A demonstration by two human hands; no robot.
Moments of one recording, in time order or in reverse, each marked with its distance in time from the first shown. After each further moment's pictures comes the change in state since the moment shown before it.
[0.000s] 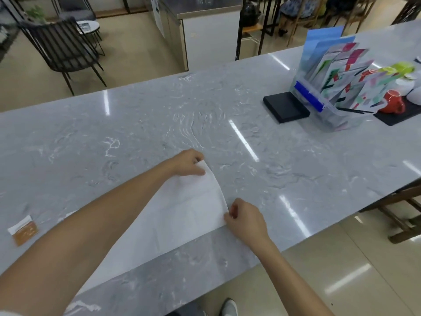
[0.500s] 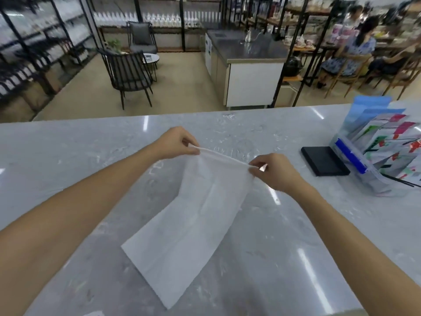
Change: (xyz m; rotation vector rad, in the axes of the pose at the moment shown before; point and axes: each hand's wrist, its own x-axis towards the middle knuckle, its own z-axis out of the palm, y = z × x) left_hand -0.085 -0.024 -0.173 0.001 0.477 0.021; right_hand 0.122 -0.149 -0.127 -0.235 0.089 -0.699
